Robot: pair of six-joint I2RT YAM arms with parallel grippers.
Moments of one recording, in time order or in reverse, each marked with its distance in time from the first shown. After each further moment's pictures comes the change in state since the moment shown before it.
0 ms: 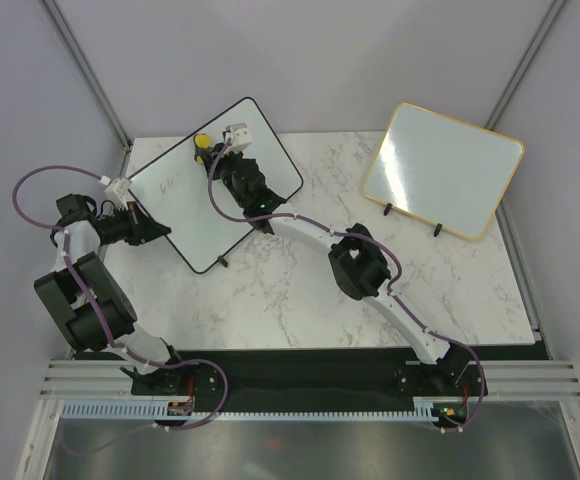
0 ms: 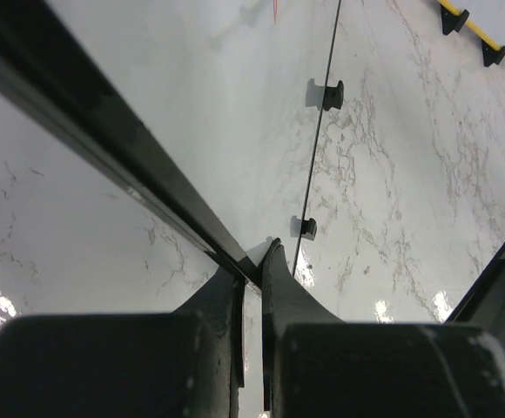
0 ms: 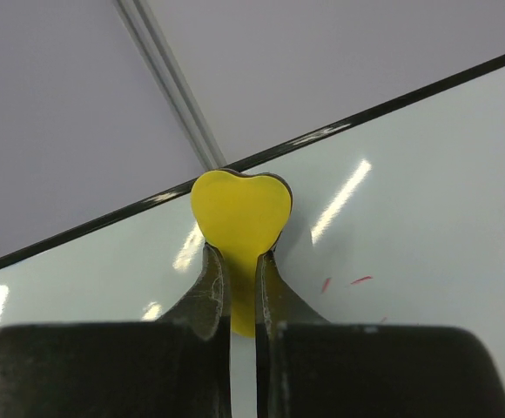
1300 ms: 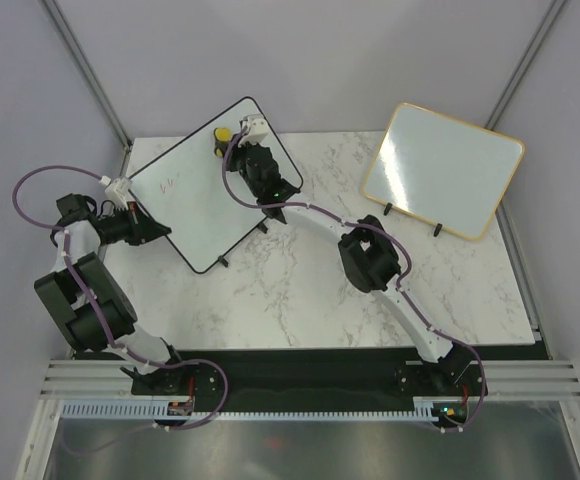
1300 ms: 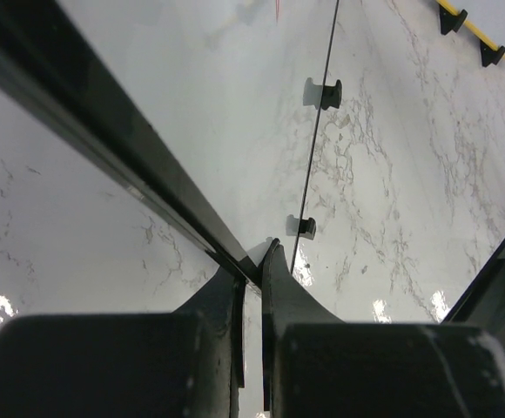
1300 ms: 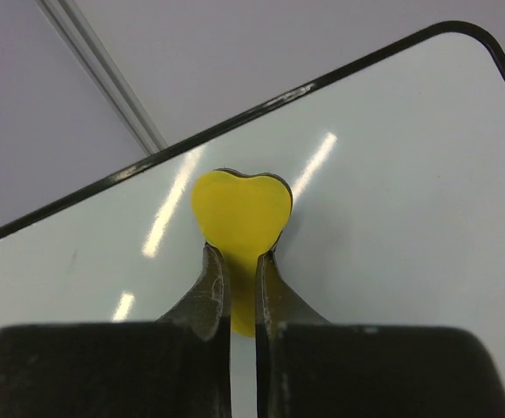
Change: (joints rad) left arm 0.001 -0.003 0.000 -0.004 -0.001 -0.008; right arm -0.076 -0.057 -0.070 -0.078 -0.002 0.032
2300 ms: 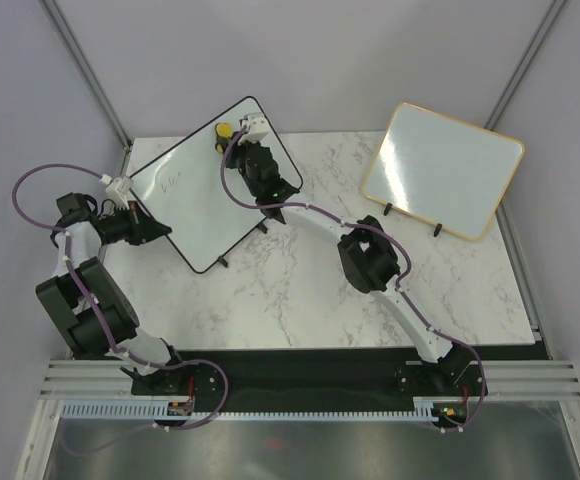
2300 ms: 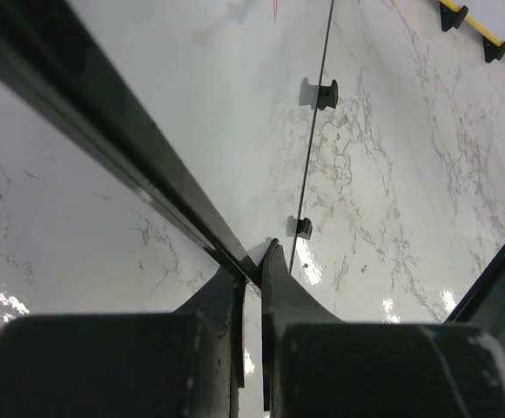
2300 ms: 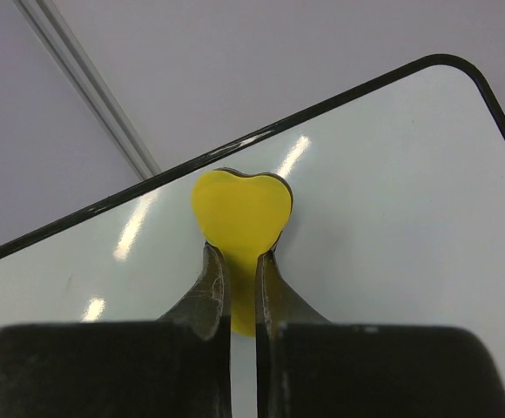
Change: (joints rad) left arm -0.006 -0.034 -0.006 -0.003 -0.008 0.000; right arm 0.003 0.000 0.003 0.036 0.041 -0.032
